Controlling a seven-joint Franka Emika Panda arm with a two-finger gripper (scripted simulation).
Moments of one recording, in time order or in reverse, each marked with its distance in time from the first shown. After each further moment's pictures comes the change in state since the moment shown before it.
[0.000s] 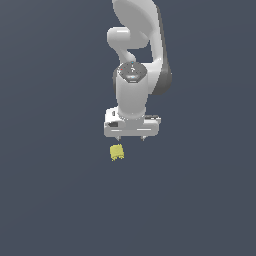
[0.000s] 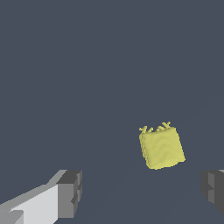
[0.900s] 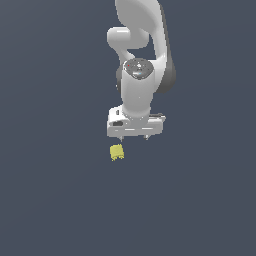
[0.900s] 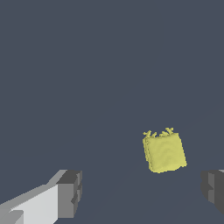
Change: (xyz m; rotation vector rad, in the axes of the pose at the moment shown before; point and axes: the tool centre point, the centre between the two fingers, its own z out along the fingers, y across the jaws) arm 0.006 -0.012 -0.009 -0.009 0.015 -0.045
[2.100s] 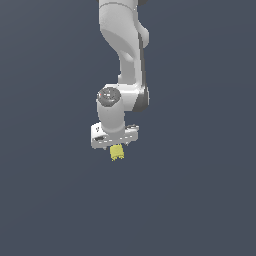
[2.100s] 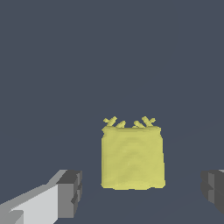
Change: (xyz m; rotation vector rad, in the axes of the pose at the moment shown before) arm -0.026 0.078 0.090 0.008 -0.024 -0.155
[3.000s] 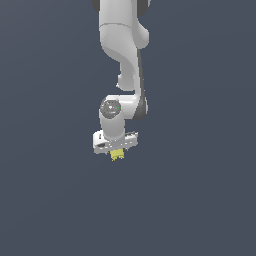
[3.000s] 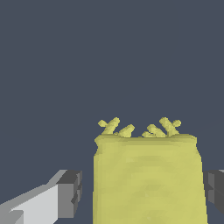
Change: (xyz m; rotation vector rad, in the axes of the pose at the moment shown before) arm -0.001 0.000 0.049 0.001 -0.001 -0.003
